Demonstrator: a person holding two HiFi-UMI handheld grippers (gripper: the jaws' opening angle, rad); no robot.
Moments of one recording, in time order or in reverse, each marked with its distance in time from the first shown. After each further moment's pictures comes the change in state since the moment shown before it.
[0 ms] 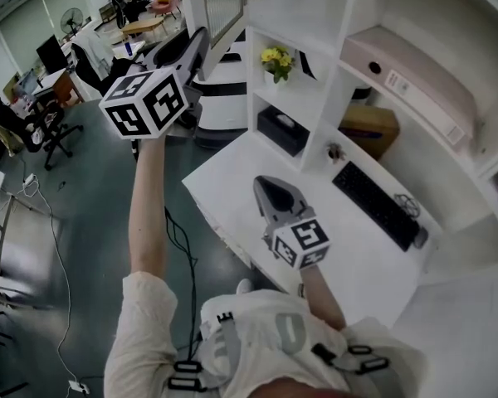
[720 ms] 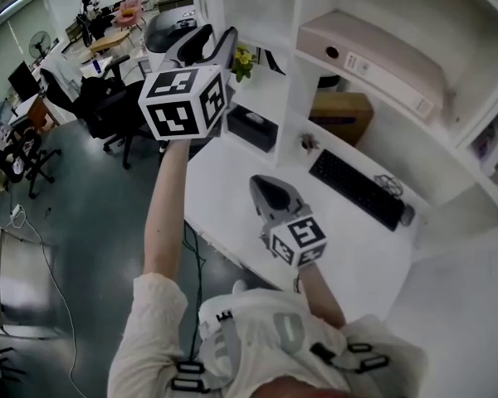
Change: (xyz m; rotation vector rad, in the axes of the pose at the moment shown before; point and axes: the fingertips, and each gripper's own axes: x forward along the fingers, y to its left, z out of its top) left arm 0.062 -0.104 -0.015 0.092 0.018 -0.036; right arm -0.038 -0.037 0.005 -0.015 -0.009 -0.124
